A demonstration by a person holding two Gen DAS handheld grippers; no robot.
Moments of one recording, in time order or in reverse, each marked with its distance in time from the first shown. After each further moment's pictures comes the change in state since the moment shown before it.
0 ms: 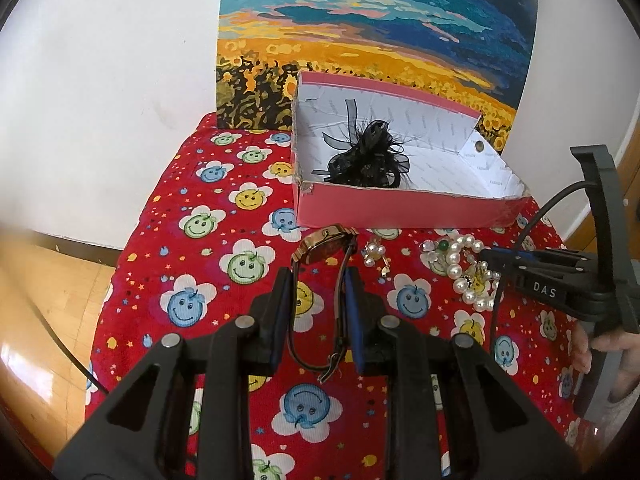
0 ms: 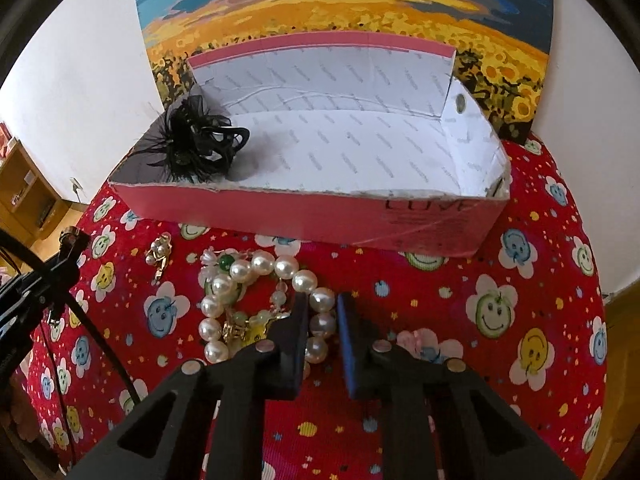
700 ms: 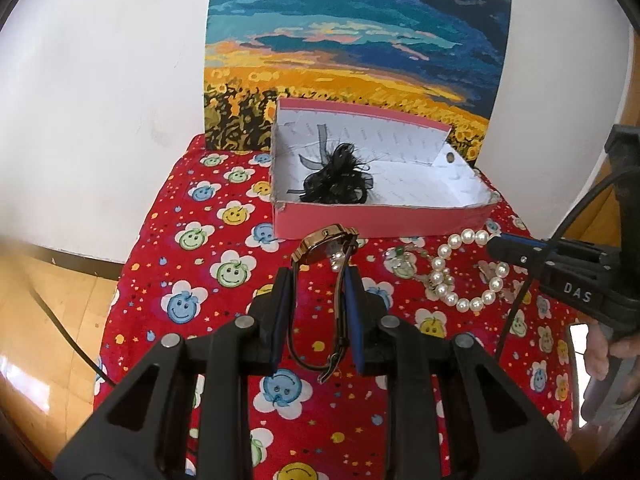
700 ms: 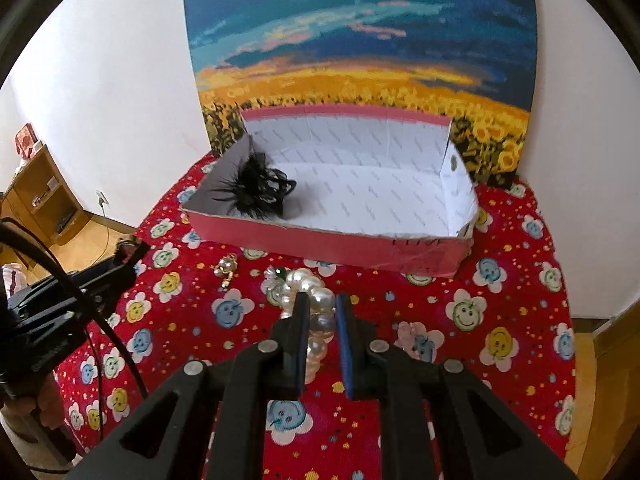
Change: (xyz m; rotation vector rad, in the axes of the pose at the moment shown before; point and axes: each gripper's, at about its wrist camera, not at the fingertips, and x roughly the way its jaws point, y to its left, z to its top) left arm -0.034 -0.017 0.002 0.028 -0.045 -0.037; right arm -0.082 0.015 -0.011 -0.044 -0.145 0.051
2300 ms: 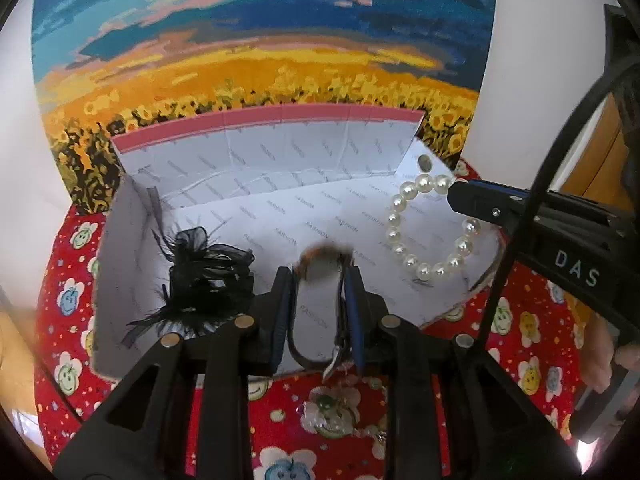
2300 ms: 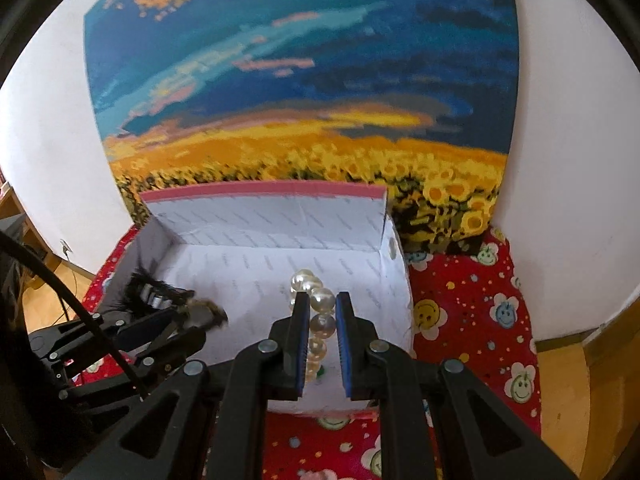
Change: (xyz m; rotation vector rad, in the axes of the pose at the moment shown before) left arm 0.136 -0.080 0.079 0.149 0.114 -0.093; right arm 0.062 -0.080 0.082 0.094 -0.061 -0.097
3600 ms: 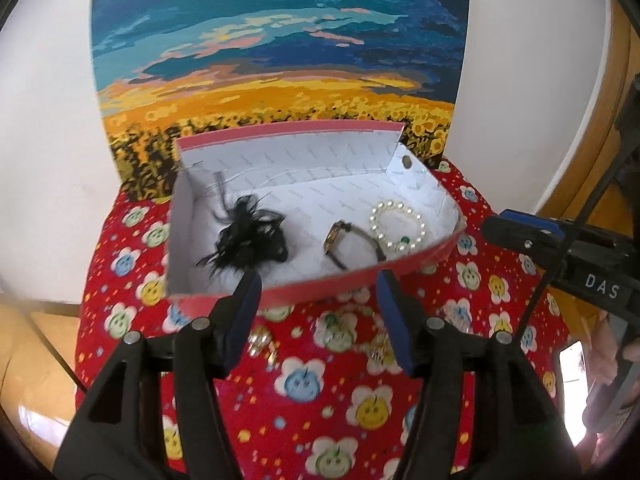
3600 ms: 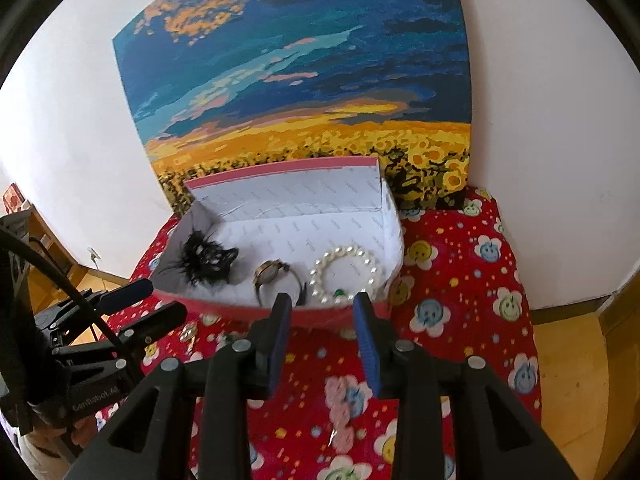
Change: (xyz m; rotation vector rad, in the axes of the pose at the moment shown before) left arm -0.088 0.008 -0.028 -0.004 -0.036 0.035; right arm -0.080 0.001 -0.043 0.067 0.008 0.083
